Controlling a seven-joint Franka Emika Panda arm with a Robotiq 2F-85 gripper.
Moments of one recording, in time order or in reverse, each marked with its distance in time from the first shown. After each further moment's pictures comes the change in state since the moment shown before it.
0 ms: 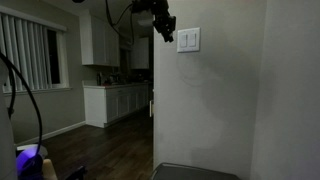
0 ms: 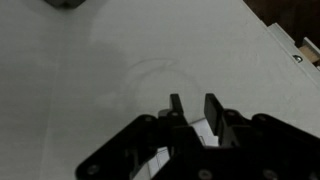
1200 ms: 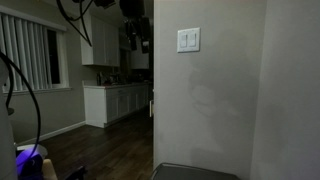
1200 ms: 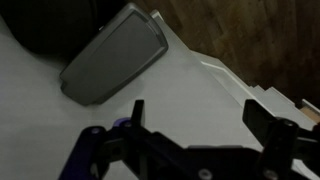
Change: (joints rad) arm -0.004 -0.386 -0.094 -0.332 0.023 -0.373 -0.031
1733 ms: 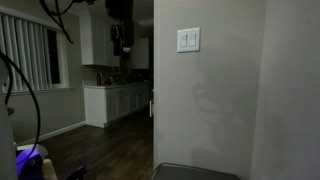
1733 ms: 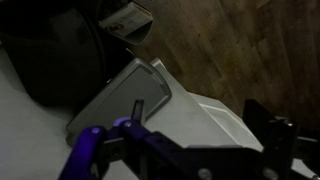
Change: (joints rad) arm -0.001 -0.086 -0.049 -0.051 -0.011 -0.248 0.000
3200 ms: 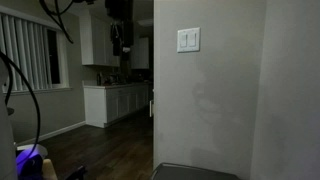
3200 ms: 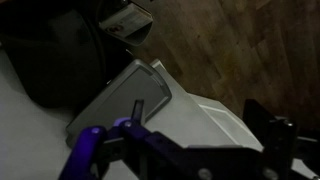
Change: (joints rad) arm 0.001 -0.001 -0.003 0.000 0.000 -0.007 0.000
